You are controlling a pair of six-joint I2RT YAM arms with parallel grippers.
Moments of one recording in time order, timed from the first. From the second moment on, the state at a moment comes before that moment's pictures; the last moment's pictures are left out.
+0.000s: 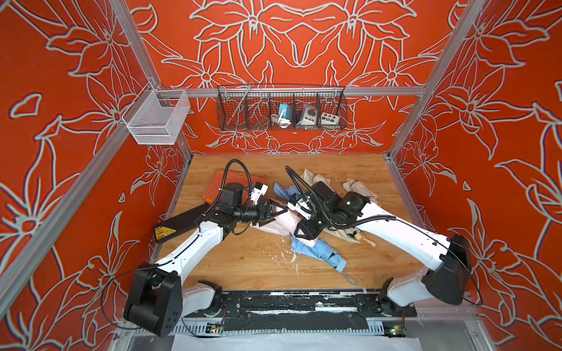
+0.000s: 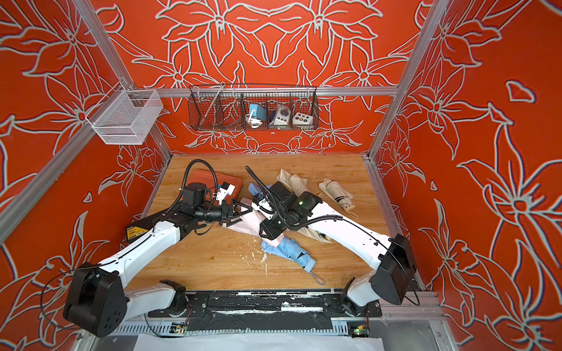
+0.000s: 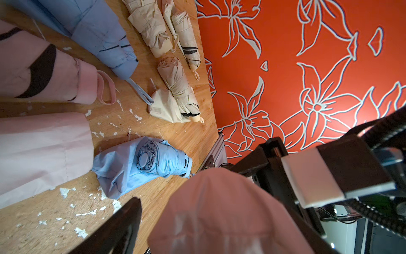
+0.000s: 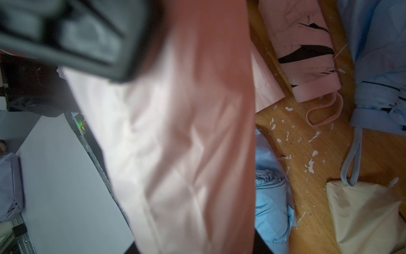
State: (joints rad) left arm -0.27 1.23 0.77 -0.11 0.98 -0.80; right arm 0.89 1.47 1.33 -0.93 -0.32 0.10
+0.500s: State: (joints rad) left arm -0.30 1.23 0.77 -0.09 0.99 -0.84; right arm 0.90 1.51 1.39 -0.97 -0.31 0.08
